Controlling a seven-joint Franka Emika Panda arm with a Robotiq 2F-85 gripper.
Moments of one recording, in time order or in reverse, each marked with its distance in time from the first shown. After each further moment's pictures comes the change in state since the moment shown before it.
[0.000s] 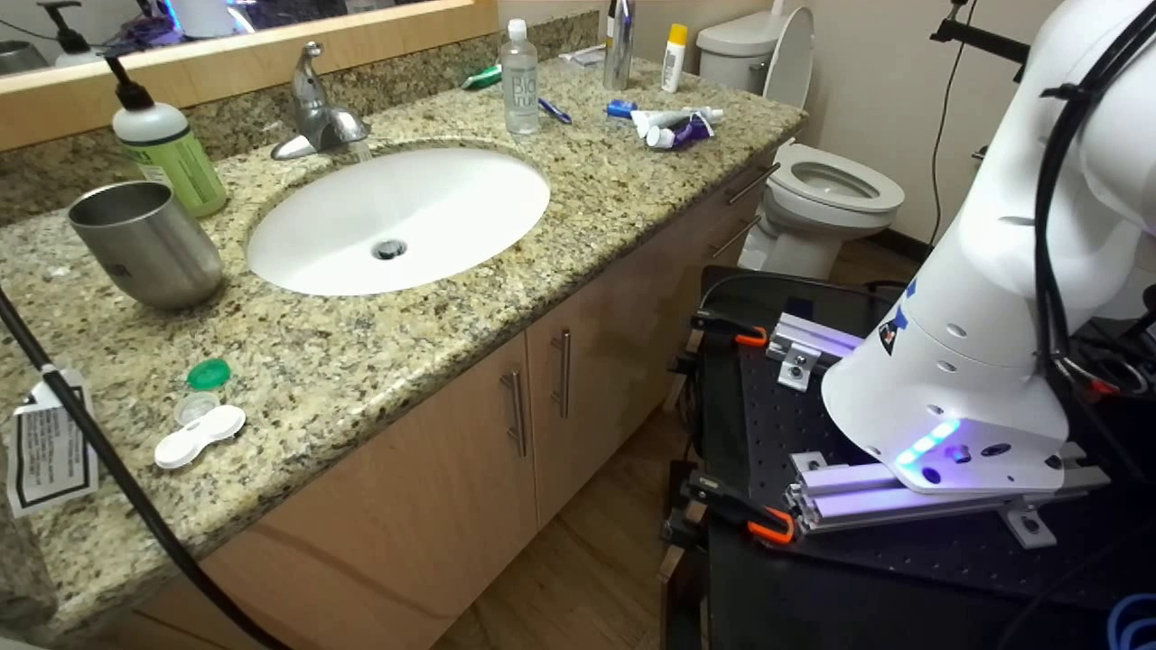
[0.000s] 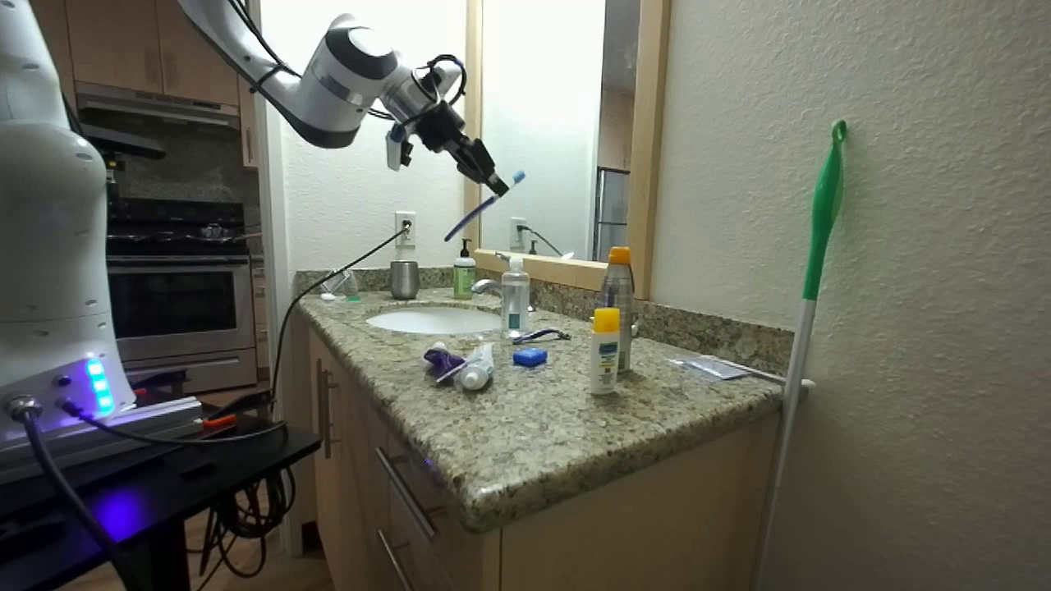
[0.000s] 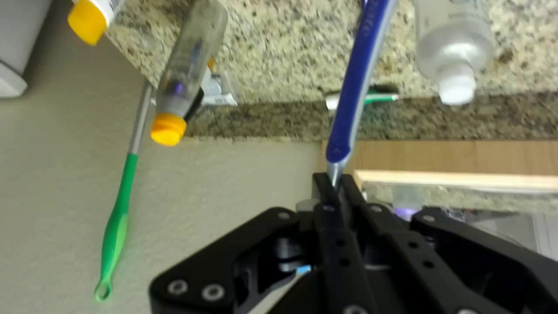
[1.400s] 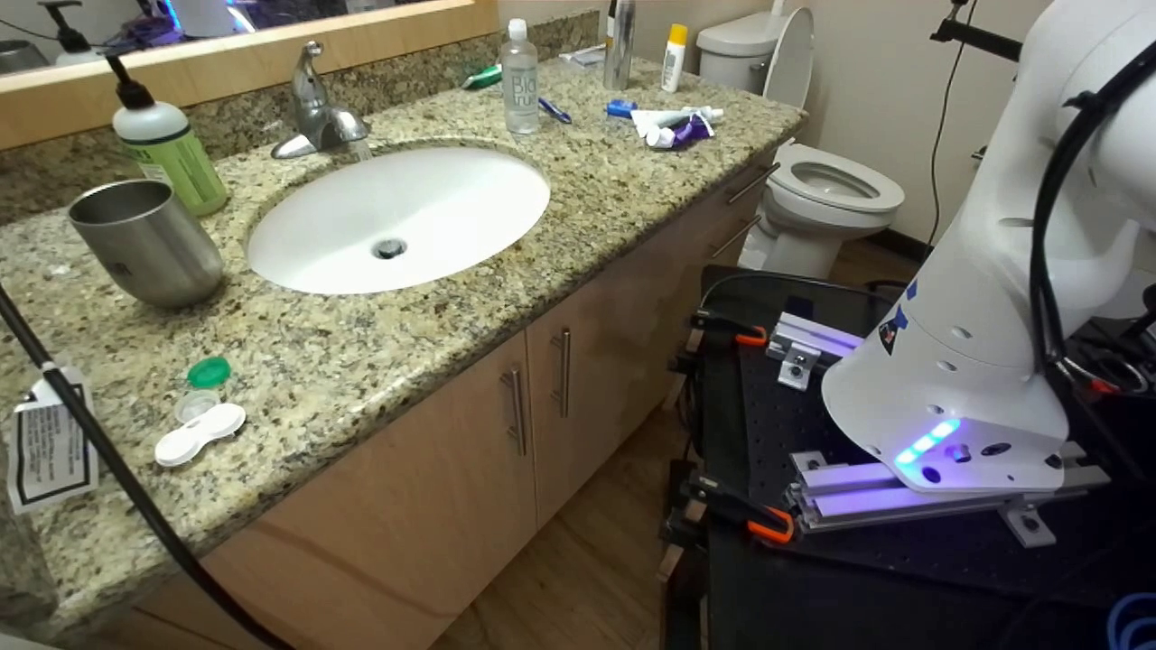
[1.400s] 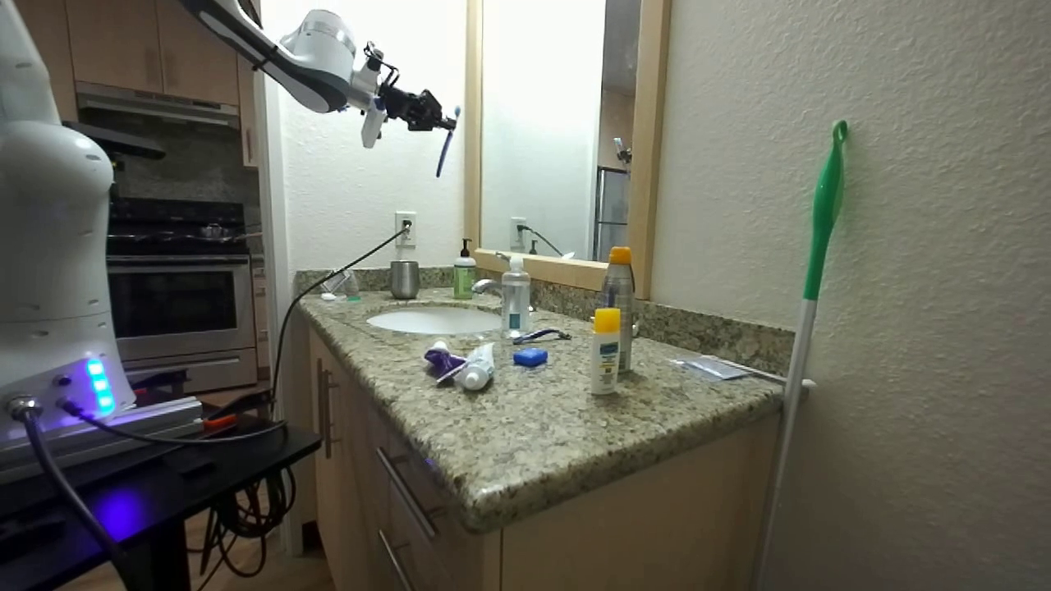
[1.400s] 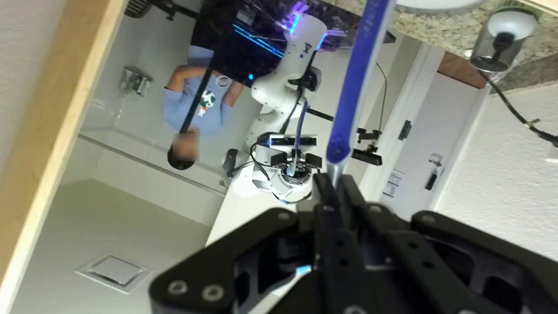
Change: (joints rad) arm 0.072 -0.058 0.520 0.182 -0.776 -0.204 0.706
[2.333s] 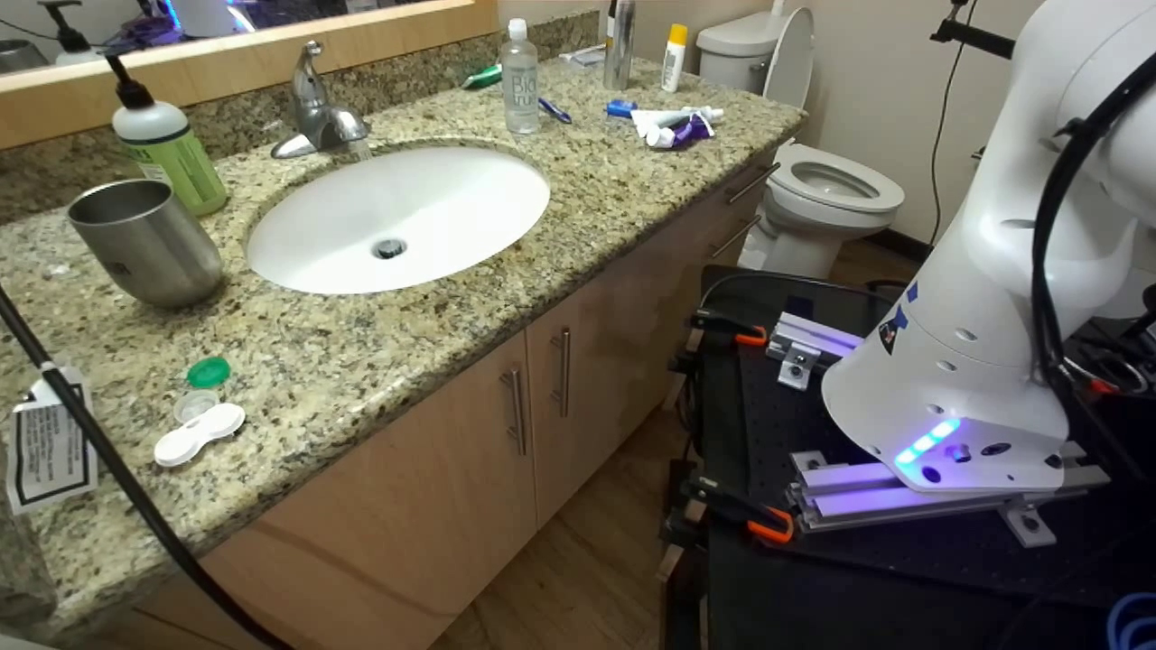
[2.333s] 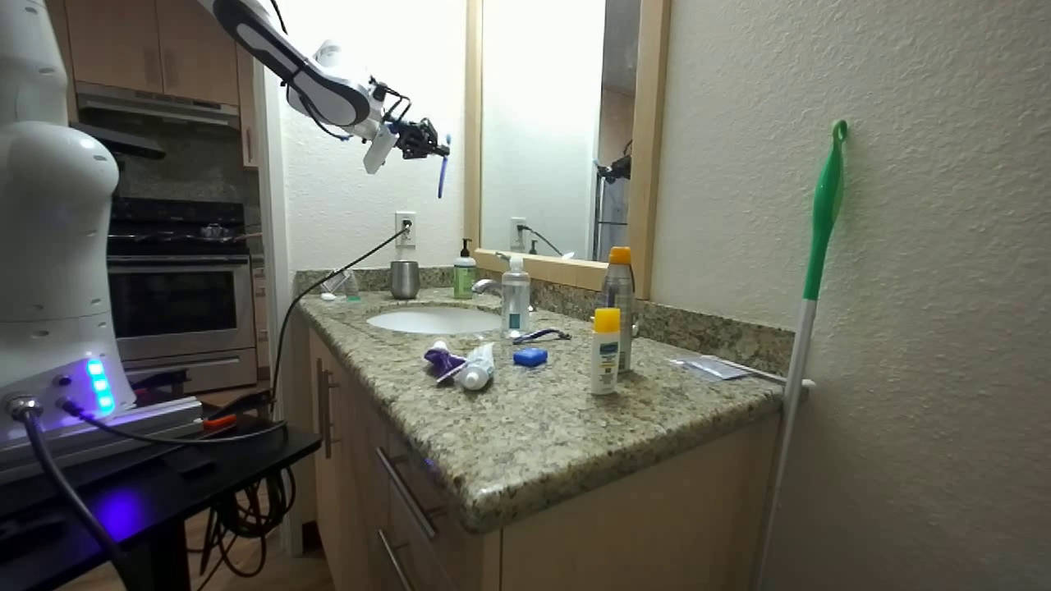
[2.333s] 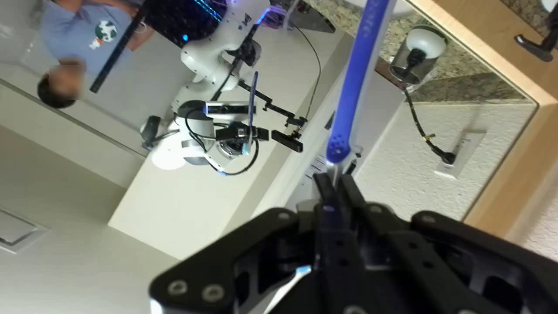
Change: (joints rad) arm 0.056 0.135 0.004 0.069 -0.339 0.087 0.167
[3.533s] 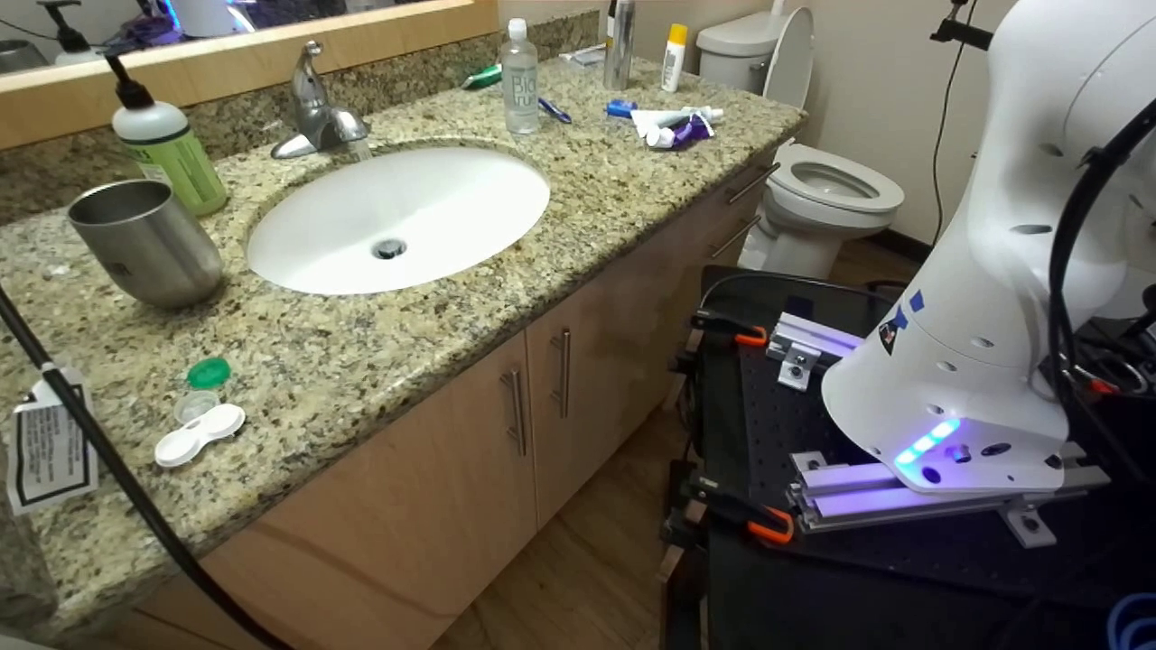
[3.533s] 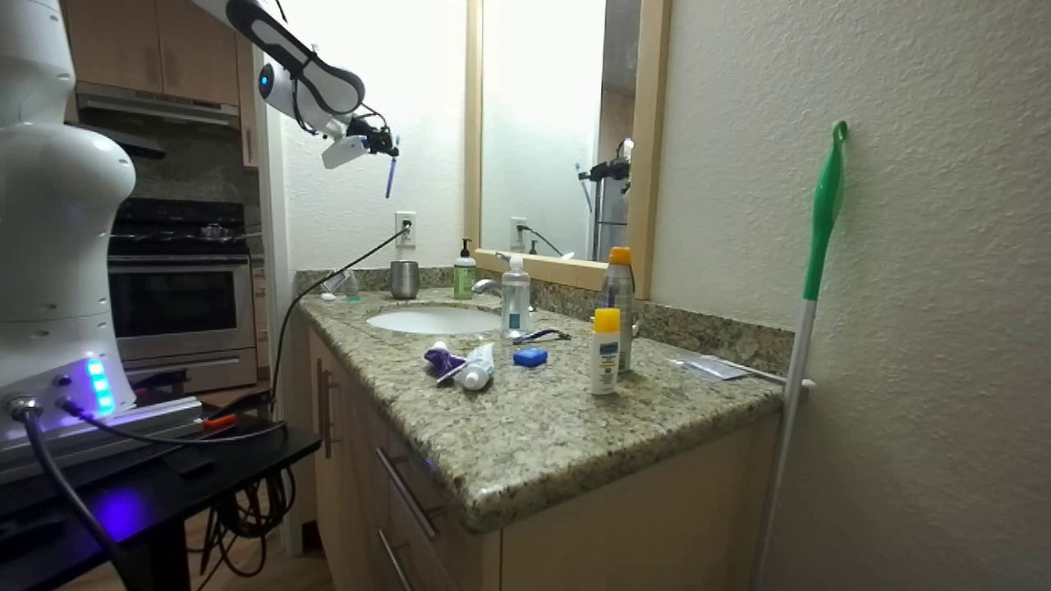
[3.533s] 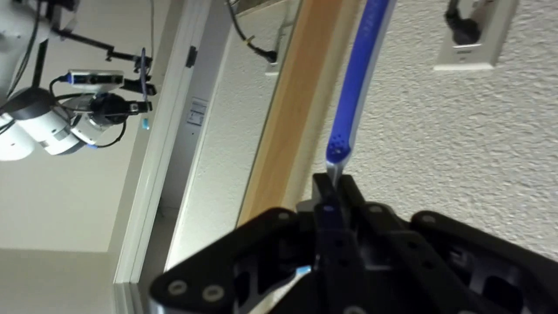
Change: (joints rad) arm 0.212 0.063 0.021 0.138 -0.278 0.200 0.515
